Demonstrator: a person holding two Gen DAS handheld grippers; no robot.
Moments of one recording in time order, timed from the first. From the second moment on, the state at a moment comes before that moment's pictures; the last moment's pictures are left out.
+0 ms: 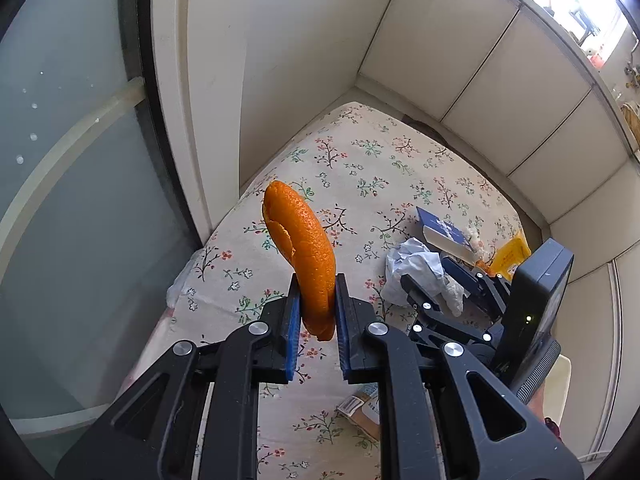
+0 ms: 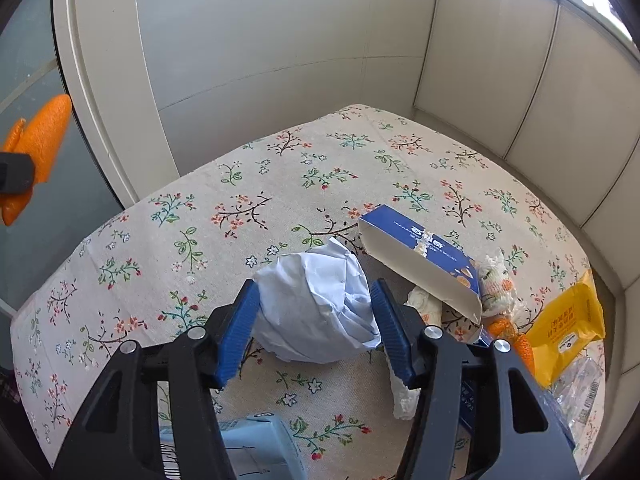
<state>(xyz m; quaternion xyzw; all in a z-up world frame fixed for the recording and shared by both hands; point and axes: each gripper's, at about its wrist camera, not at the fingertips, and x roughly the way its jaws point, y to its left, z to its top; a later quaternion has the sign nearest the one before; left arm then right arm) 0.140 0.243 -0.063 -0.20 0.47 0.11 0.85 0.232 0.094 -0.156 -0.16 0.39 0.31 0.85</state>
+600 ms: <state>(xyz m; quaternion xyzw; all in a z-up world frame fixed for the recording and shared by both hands) 0.138 0.233 -0.052 -0.22 0.45 0.10 0.86 0.204 0.087 -0.103 -0.13 0.35 0.29 0.88</state>
